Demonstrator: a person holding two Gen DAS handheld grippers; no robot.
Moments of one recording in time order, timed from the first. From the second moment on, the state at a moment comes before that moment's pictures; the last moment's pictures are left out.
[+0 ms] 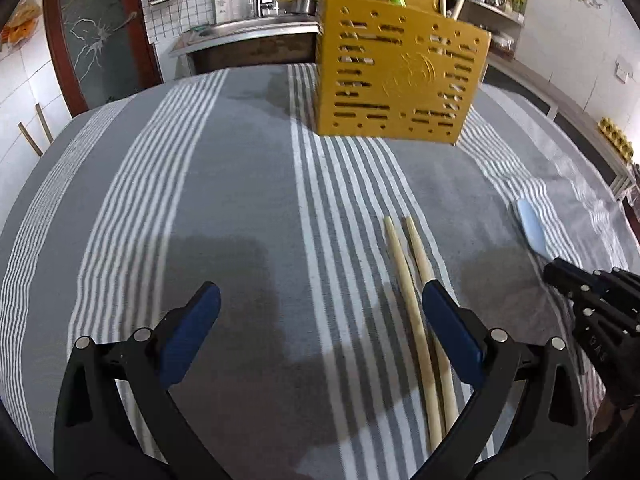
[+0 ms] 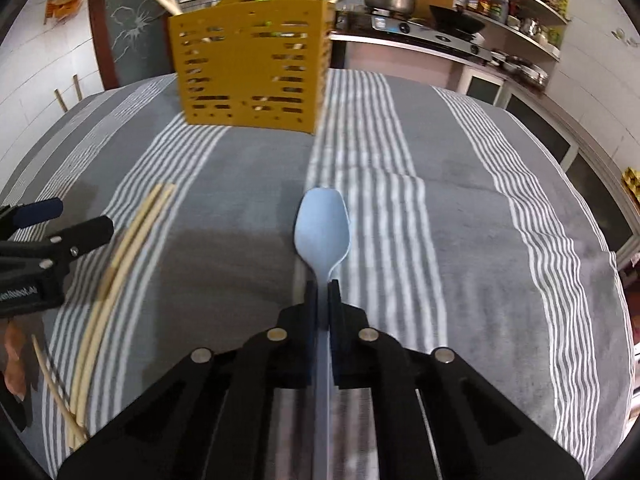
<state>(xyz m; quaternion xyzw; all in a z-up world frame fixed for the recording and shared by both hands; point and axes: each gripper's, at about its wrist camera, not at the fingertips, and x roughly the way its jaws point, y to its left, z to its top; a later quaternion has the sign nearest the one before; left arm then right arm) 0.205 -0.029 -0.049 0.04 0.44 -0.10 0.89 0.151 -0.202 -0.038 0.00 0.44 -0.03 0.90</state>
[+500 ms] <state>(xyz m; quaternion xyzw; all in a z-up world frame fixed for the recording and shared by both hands) 0.217 -0.034 -0.058 0.06 0.47 -0.10 0.88 0.167 -0.216 -0.037 0.03 0.48 -0.02 0.88</state>
